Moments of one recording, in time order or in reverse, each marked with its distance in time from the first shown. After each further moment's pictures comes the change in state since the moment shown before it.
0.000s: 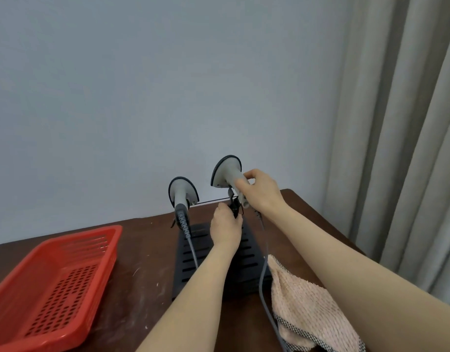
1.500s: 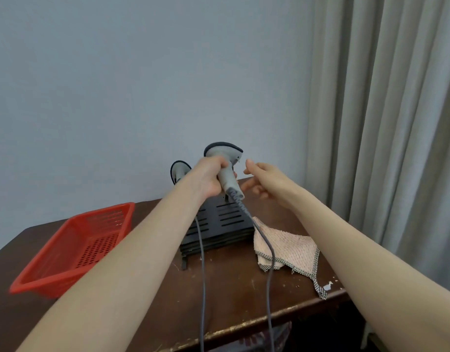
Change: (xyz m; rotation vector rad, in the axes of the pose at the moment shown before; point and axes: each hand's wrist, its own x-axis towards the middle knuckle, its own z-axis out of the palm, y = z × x) left_hand -0.083 0.078 -0.143 -1.032 -0.419 -0.423; right_hand -0.105 0.001 -0.057 0.336 -0.213 0.096
